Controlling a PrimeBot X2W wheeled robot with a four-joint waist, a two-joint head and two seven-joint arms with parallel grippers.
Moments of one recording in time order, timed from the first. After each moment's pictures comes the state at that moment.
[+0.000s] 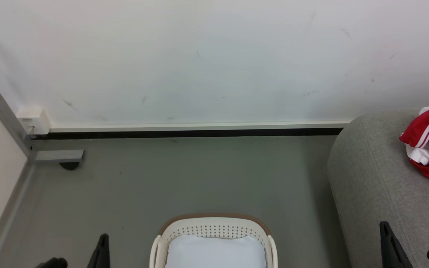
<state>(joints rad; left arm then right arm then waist) 0.00 0.07 -0.01 0.31 -0.53 -0.05 -0.17 -0.02 -0.04 -0.02 0.31 0.45 0.13 -0.17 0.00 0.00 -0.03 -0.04</state>
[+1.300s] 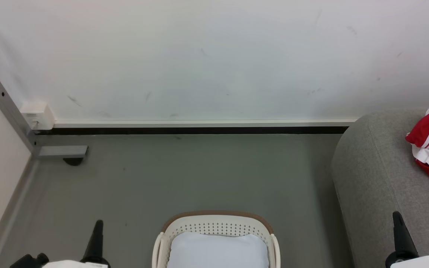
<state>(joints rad) -0.05 0.06 0.05 0.28 -1.04 -0.09 -0.03 -0.06 -0.04 -0.07 0.28 1.01 0.13 -0.03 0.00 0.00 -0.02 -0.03</state>
